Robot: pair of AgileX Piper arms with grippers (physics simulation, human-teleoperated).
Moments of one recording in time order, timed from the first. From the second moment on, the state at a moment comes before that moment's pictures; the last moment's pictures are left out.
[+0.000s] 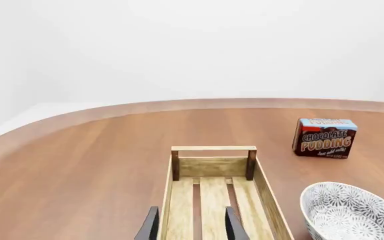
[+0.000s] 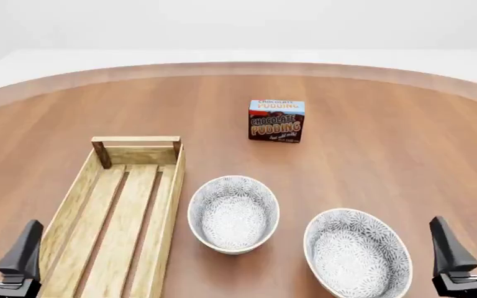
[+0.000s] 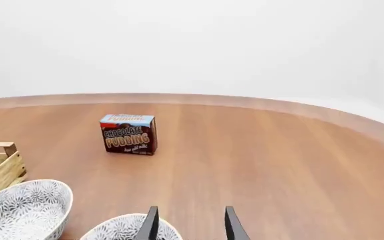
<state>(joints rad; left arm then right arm) 0.00 0.00 0.00 0.00 0.00 0.00 0.08 0.00 -0.05 0.00</state>
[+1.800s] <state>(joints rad) 0.00 0.00 0.00 0.00 0.00 0.59 1.65 -1.26 0.48 -0.19</state>
